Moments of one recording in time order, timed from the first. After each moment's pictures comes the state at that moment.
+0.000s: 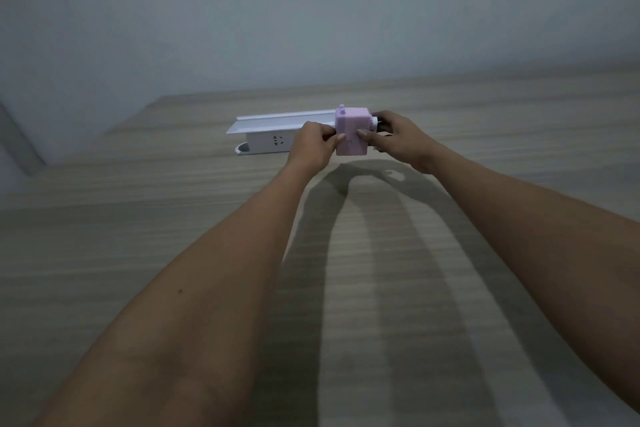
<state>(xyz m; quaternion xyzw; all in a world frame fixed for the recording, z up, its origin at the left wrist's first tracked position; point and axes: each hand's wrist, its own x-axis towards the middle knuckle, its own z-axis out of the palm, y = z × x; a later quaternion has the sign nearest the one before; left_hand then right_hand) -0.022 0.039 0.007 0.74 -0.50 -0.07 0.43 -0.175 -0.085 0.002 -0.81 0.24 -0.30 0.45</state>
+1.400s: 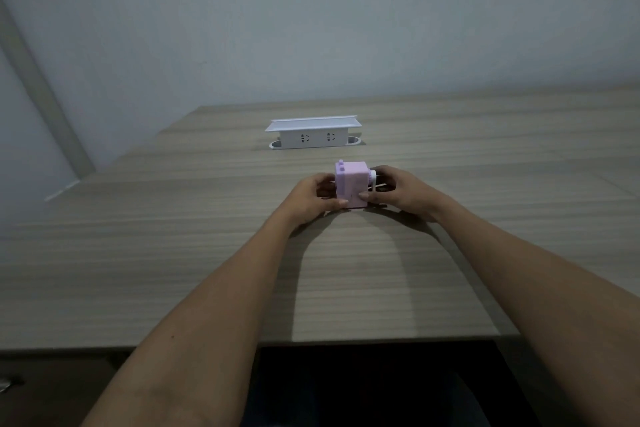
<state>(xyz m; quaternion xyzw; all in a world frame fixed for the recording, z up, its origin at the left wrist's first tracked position) -0.065 0.213 -0.041 0.67 -0.50 -0.28 0.48 -0.246 0.066 -0.037 -0.81 0.21 -0.23 0.50</state>
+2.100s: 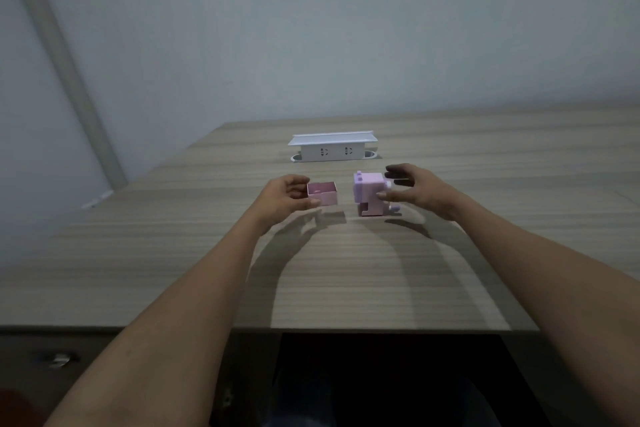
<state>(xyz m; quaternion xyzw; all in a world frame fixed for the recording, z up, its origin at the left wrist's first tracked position) -0.020 0.287 -0.009 0.70 -0.44 -0.23 0.51 -0.258 0.080 -0.006 -0.83 0.23 -0.24 0.45</state>
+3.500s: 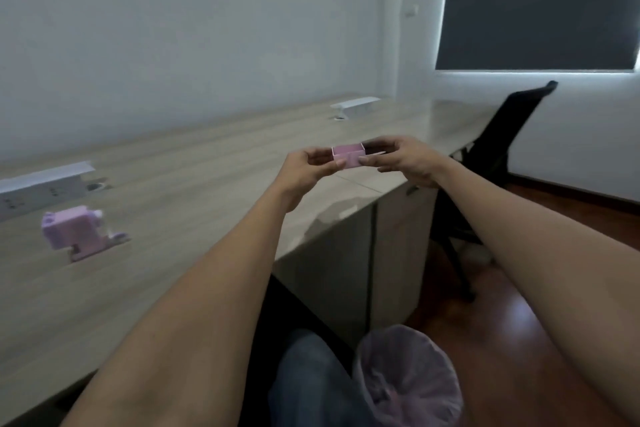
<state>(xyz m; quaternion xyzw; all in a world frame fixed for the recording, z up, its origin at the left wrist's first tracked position) -0.466 0.121 0.026 0.38 -0.65 -0.45 0.48 -0.704 0.119 0.039 -0.69 0.46 -0.41 0.37</state>
